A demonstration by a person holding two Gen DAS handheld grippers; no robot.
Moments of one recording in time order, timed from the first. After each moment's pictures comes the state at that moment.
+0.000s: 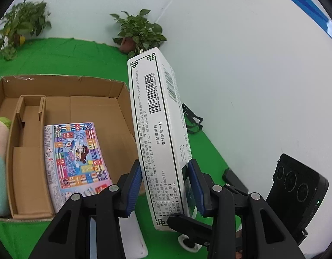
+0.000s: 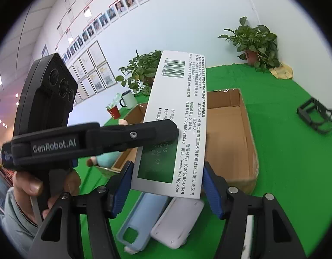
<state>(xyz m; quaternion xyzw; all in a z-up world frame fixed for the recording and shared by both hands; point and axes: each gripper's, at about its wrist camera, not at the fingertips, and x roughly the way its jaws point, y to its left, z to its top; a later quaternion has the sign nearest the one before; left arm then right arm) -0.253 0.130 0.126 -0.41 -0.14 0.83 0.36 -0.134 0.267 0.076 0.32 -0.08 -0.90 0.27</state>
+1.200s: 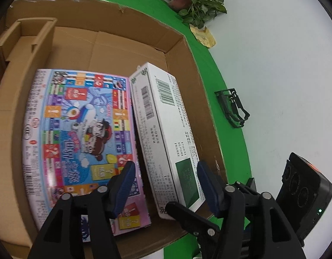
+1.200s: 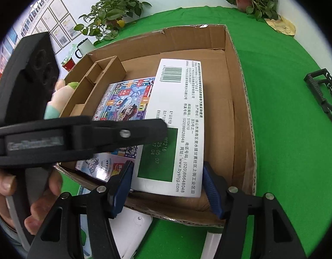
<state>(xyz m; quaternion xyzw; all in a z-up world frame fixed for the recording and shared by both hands) -0.358 0.133 -0.002 -0.56 -0.20 0.76 0.27 -0.252 0.250 -0.007 0.51 -0.02 -0.83 0.21</state>
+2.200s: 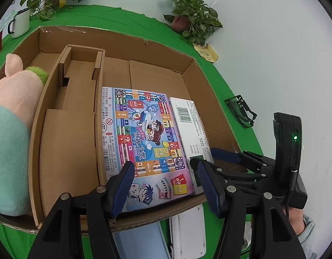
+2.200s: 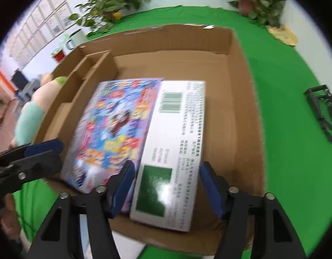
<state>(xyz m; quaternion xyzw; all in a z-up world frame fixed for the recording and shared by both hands) -0.312 0.049 0.031 -0.49 -0.14 0.82 0.25 -0.274 0.228 -0.012 0.53 0.03 -0.83 0.19</state>
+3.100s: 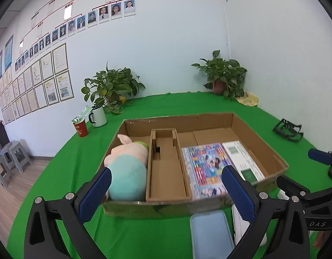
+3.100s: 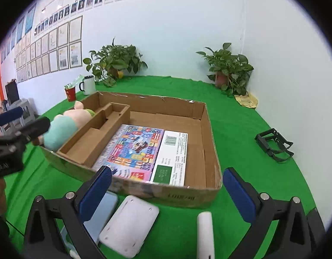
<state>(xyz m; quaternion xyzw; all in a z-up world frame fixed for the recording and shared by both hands) -0.149 0.028 0.100 -0.24 0.05 0.97 0.03 -0.117 0.232 0.056 0.27 0.07 -0.95 0.12</state>
